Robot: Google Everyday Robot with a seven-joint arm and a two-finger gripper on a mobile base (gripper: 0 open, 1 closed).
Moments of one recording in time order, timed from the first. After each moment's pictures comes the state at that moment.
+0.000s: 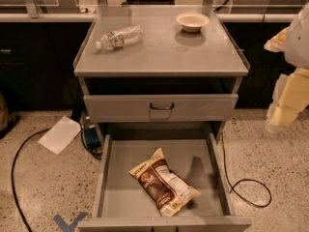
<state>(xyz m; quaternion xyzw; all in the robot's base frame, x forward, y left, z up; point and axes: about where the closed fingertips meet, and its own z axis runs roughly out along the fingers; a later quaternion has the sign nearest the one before) 0.438 -0.217 0.976 -0.60 0.78 -0.03 0.16</state>
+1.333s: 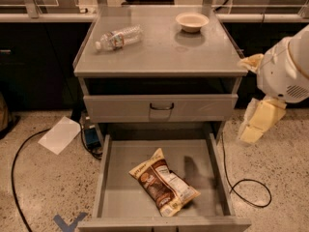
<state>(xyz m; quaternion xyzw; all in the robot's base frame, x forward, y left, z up) 0.453 -0.185 0.925 -0.63 0.74 0.01 0.24</state>
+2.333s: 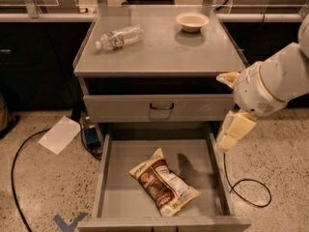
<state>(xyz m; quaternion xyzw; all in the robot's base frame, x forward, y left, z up) 0.477 -0.159 0.867 -0.64 0.72 0.05 0.27</state>
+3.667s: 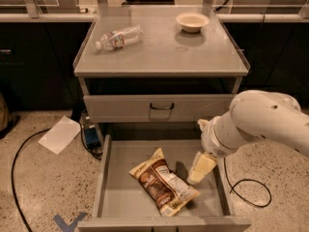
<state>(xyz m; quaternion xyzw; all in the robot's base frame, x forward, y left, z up) 0.483 -0.129 0.701 -0.60 0.77 0.05 0.22</state>
